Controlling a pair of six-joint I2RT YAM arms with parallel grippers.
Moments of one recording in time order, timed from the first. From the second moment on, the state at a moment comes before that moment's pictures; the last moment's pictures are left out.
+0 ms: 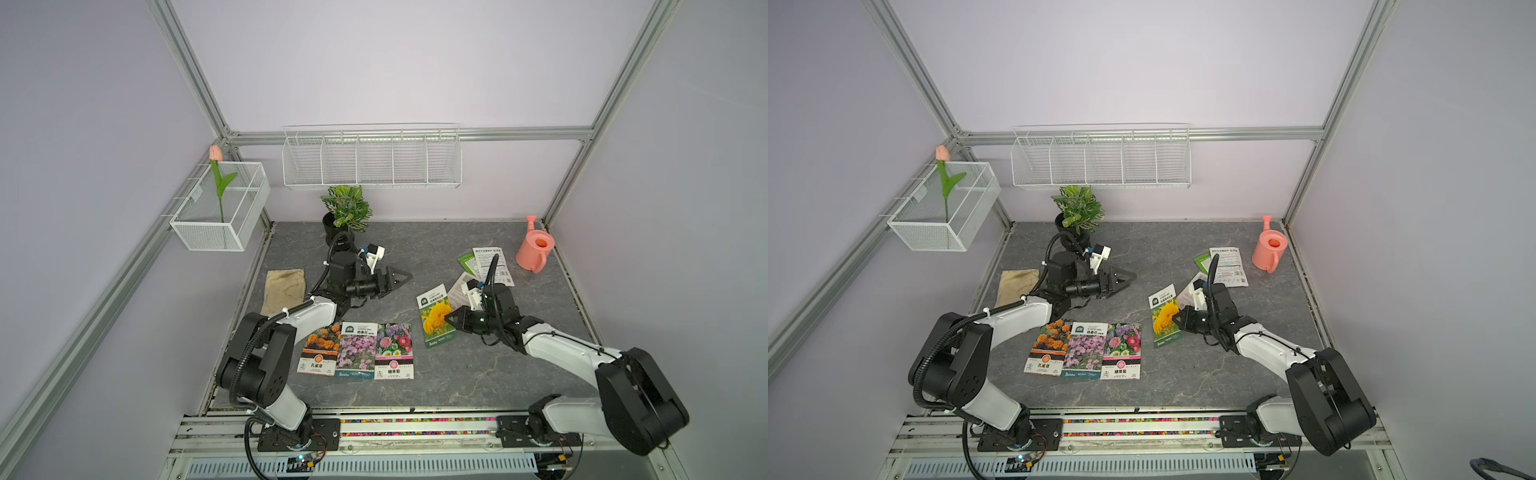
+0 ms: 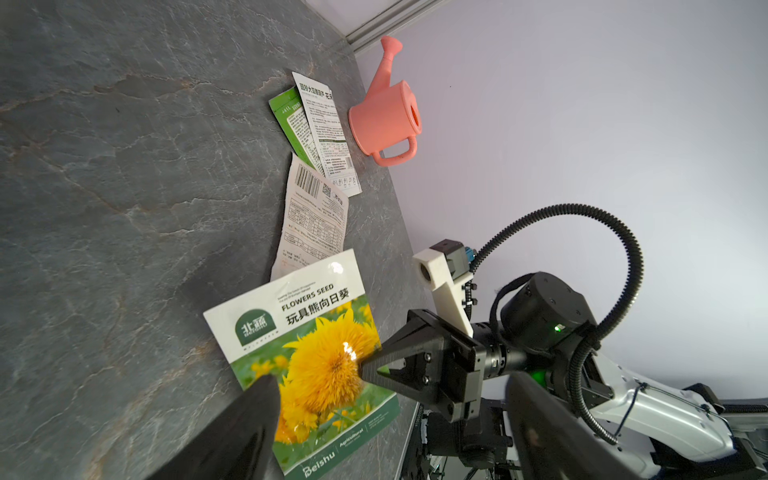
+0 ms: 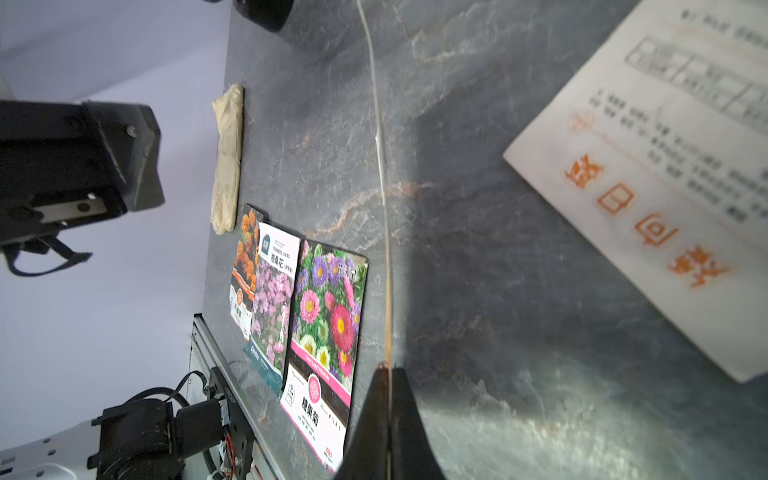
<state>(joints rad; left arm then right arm) -0.43 1.61 0.84 0.42 0.89 -0.86 0.47 1.31 0.54 0.00 -0.47 0.69</state>
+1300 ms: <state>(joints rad) -0.44 1.60 0.84 0.42 0.86 -0.86 0.75 1.16 0.33 0.03 -0.23 1.02</state>
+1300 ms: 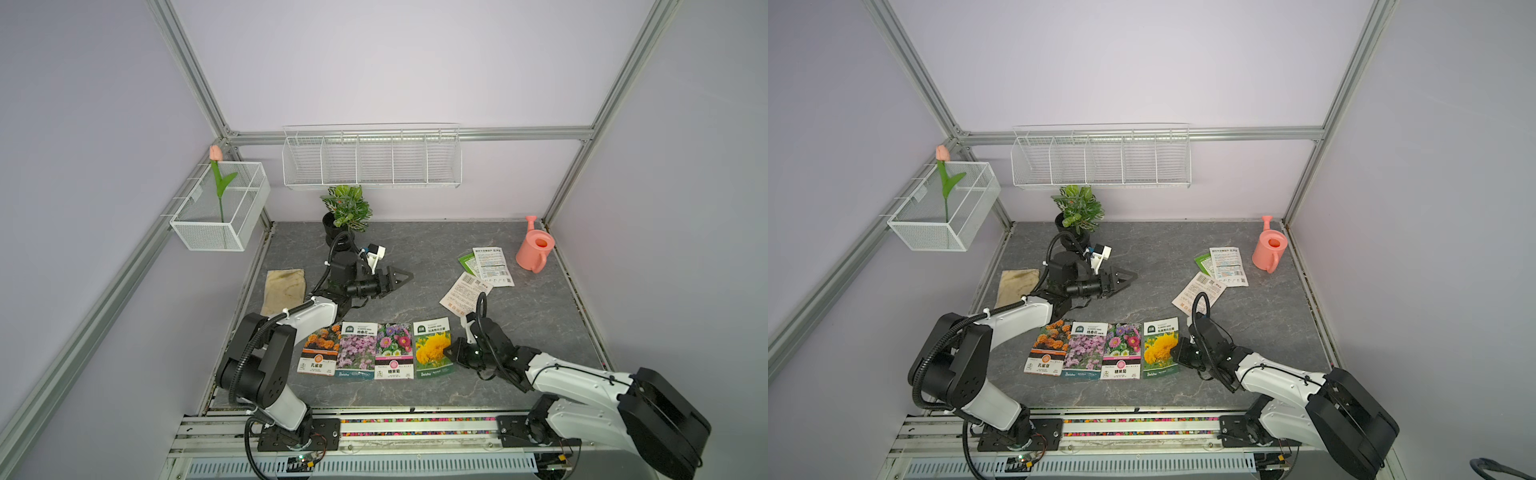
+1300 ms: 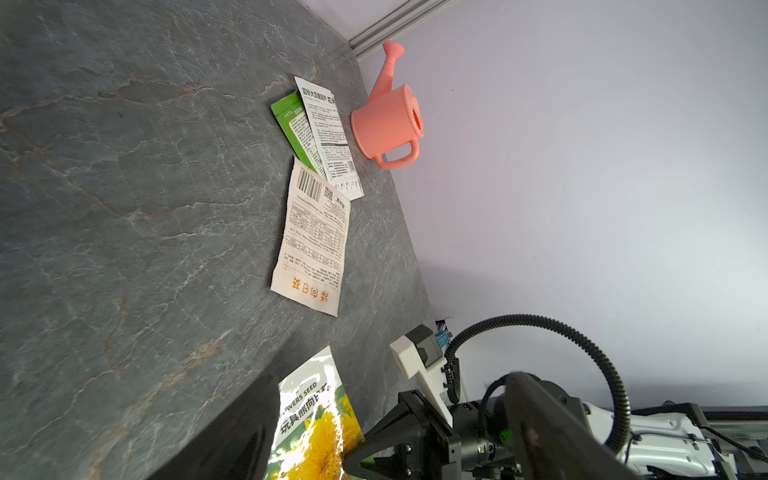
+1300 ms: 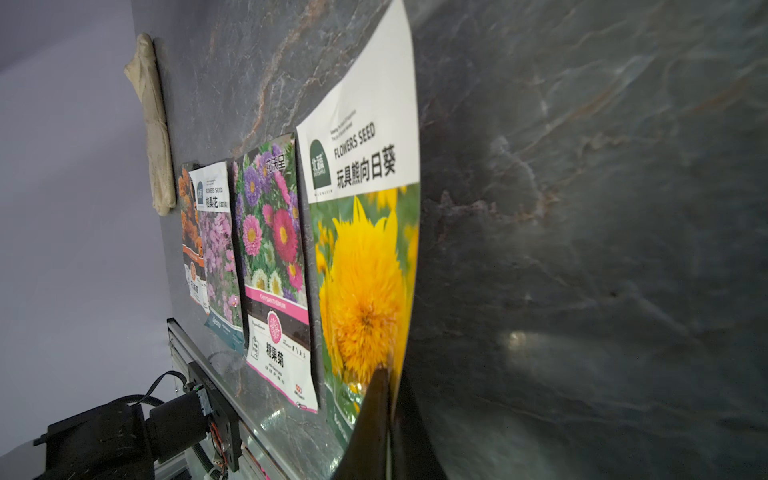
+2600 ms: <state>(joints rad) -0.62 1.93 1.35 -0.05 0.62 -0.56 0.20 1.25 0.51 -0.20 -0.22 0.71</state>
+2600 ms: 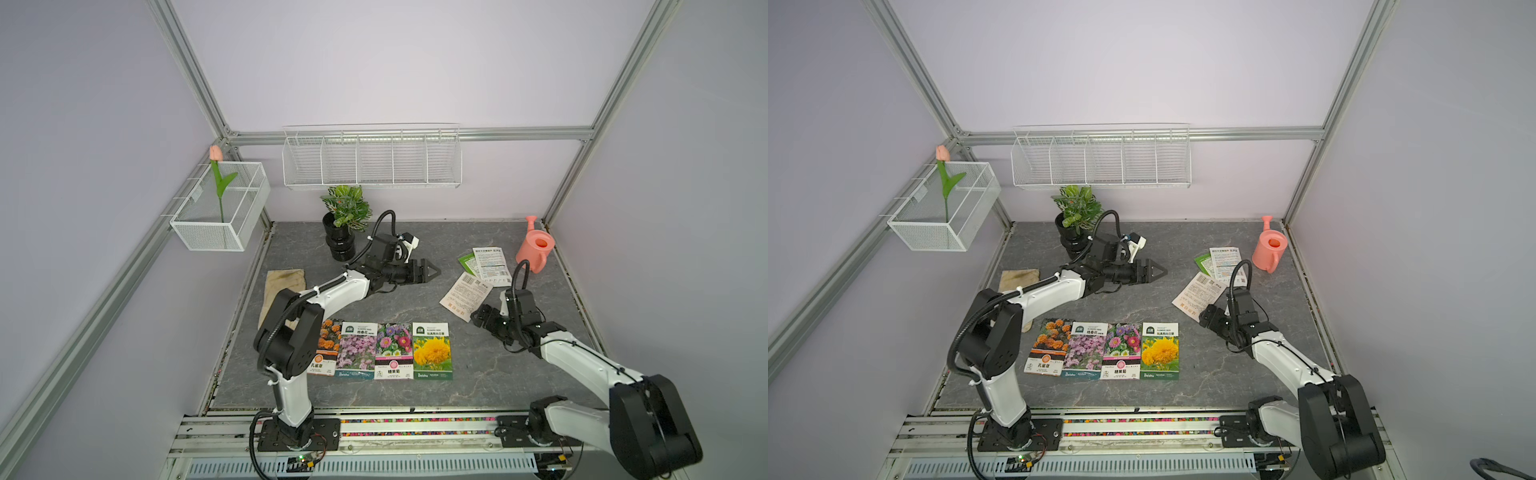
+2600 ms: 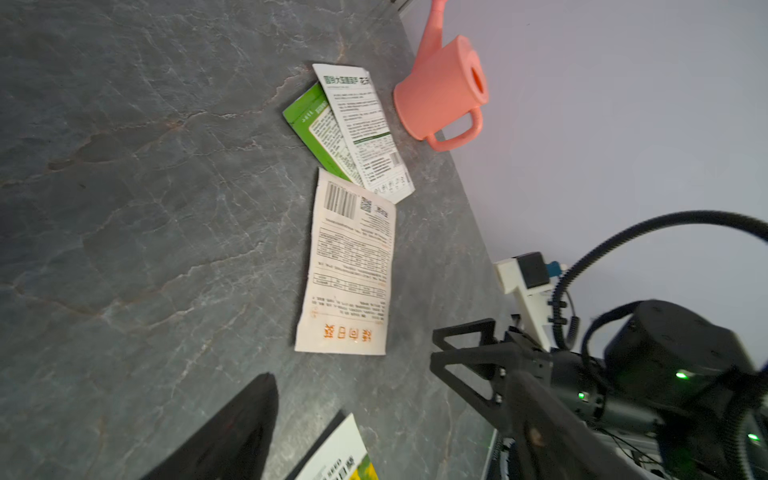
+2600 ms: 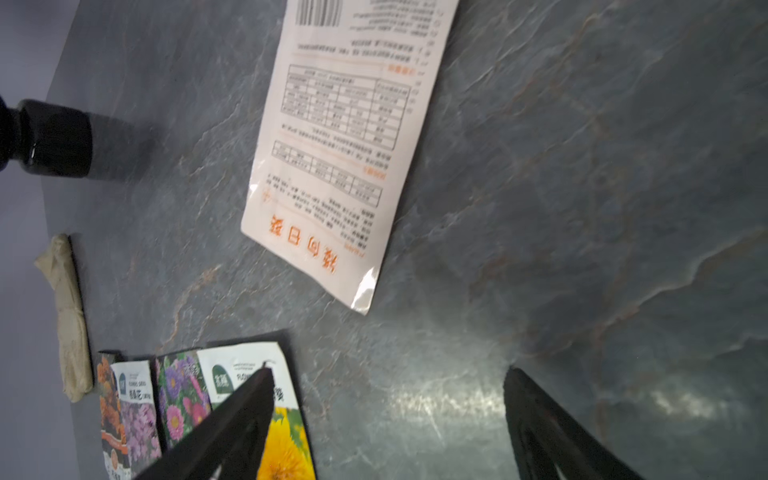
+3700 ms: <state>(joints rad) -0.68 2.24 1.46 0.04 0.79 -0.67 0.16 1.77 0.58 0.52 -0.53 0.79</state>
